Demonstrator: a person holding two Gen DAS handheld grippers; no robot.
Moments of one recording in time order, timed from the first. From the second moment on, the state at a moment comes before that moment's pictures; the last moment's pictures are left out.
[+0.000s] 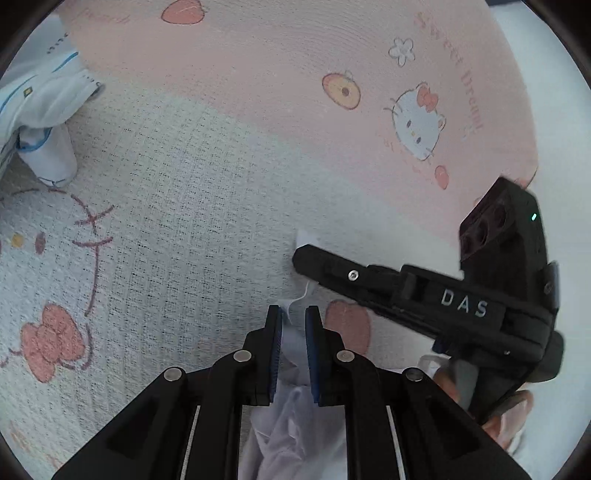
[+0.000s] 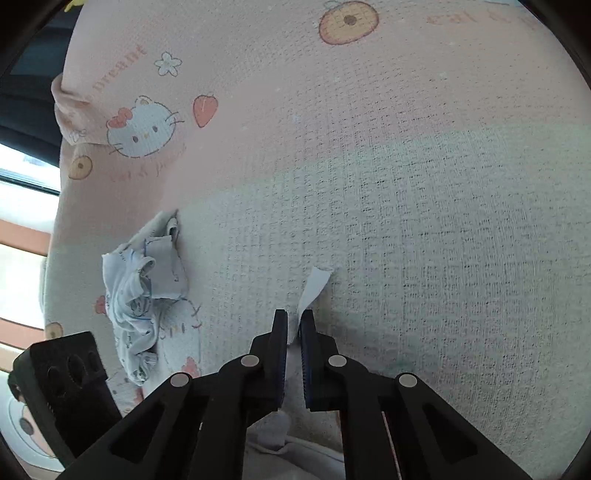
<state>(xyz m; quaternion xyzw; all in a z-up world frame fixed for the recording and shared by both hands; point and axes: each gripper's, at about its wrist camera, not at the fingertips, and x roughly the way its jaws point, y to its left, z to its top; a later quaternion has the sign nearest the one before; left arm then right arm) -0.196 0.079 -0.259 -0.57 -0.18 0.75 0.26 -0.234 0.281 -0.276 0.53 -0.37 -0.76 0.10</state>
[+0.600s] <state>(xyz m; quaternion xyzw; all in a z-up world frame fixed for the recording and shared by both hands) -0.187 0.082 -0.225 -0.58 -0.18 0.74 0.29 -0.203 0.275 -0.231 0.49 -0.41 -0.75 0.19</state>
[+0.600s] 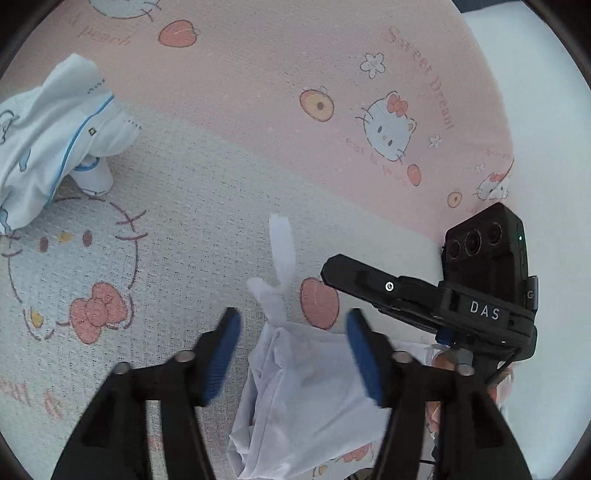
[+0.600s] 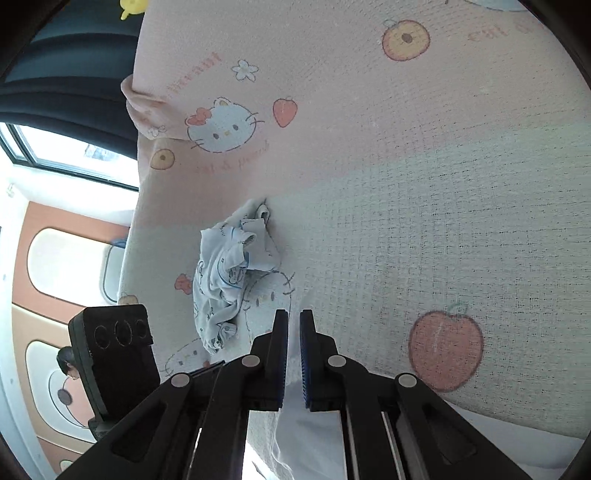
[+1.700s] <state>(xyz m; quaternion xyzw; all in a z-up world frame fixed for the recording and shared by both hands) -0.220 0.096 -0.259 -0.58 -0.06 0.78 0.23 -0.254 0.280 -0.275 0.58 -0.41 -0.70 0.10</state>
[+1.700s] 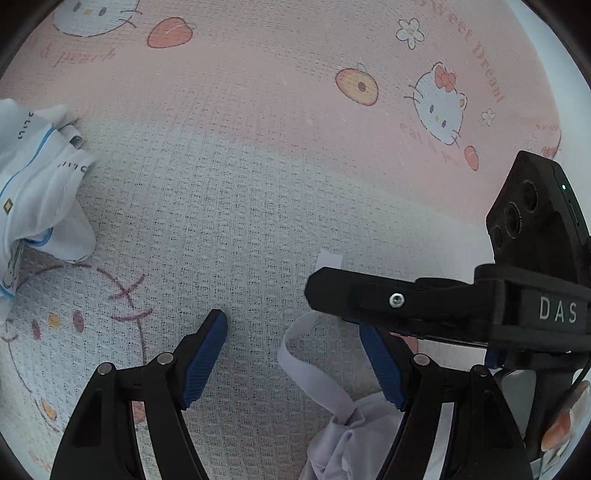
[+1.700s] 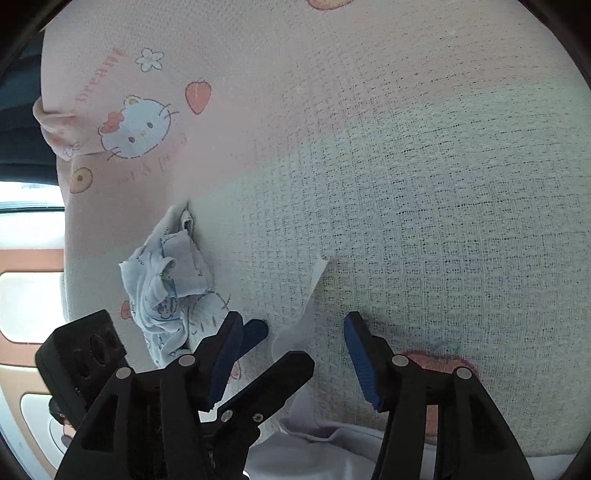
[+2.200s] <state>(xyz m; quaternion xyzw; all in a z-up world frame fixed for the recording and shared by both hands) -0.196 0.099 -0.260 -0.54 0.02 0.81 0.25 -0.273 0.281 -0.282 0.59 -0.45 -0.66 0.12</state>
